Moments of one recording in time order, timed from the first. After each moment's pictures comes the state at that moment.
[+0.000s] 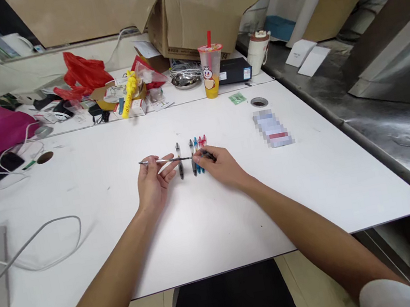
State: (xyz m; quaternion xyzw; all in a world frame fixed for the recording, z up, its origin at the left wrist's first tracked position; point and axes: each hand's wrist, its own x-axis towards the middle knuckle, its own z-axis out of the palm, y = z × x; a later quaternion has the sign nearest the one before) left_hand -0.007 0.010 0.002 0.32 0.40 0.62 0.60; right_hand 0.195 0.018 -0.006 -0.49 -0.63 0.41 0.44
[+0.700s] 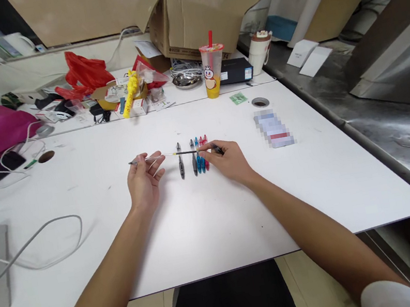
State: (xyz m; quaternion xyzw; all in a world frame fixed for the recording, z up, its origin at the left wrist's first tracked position) left_hand -0.021 0.015 0.012 0.28 0.45 0.66 0.54; right_hand 0.203 0.020 0.003 -0.52 -0.59 0.37 0.49
